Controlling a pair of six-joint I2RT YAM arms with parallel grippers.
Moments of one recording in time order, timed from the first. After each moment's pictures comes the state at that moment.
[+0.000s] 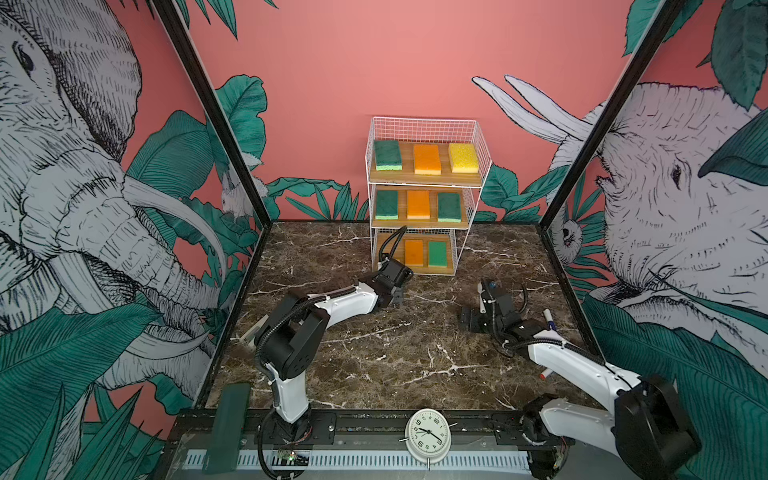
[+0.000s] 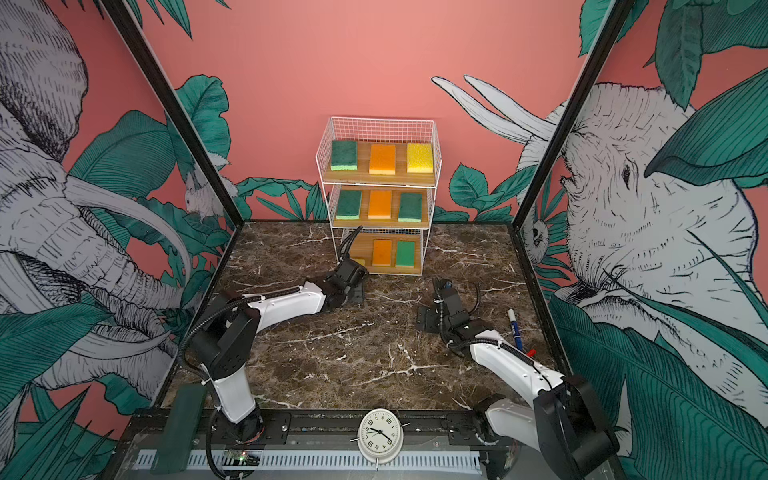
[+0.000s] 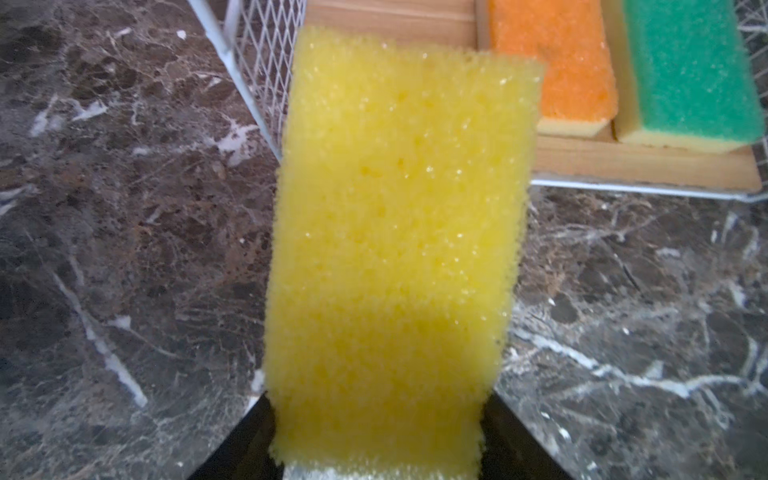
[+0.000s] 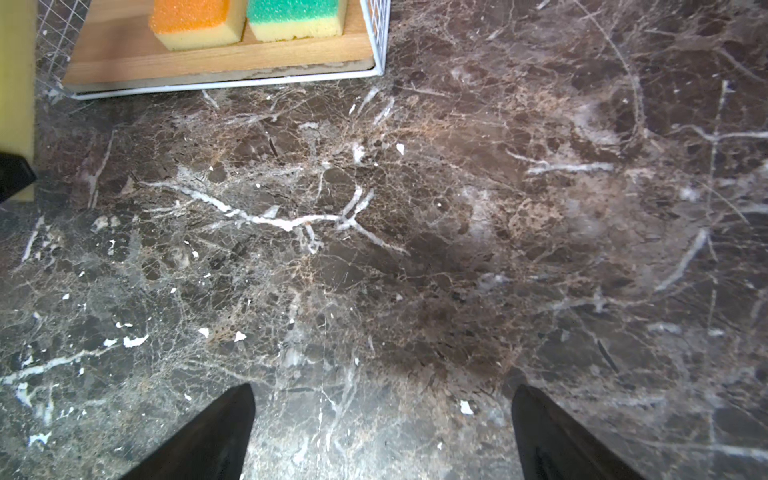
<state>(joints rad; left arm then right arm) -0.73 1.82 1.17 -0.29 -0.38 -0.61 0.47 1.18 0.57 -0.24 0.11 0.41</state>
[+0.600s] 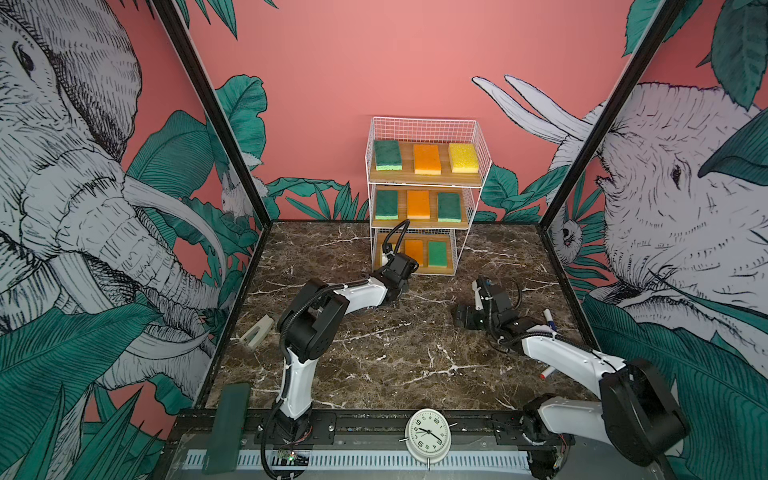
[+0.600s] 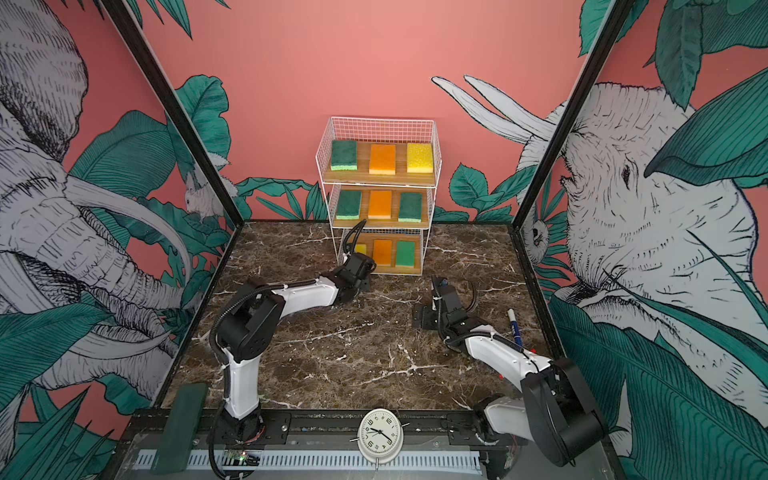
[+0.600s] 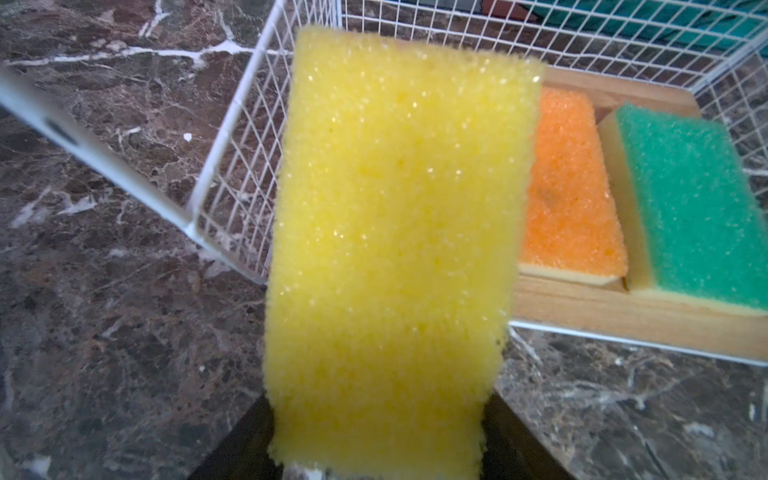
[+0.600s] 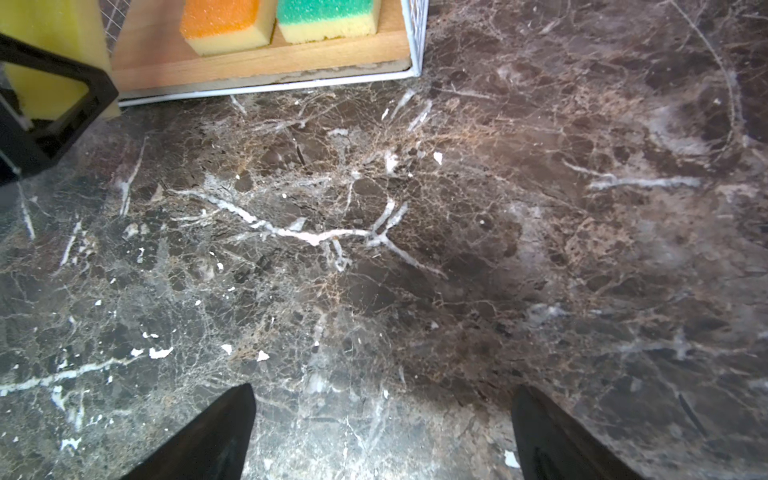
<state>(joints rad) -0.69 2.00 1.30 -0.11 -0.50 -0.61 0.45 1.26 0.57 -0.13 0.02 0.41</state>
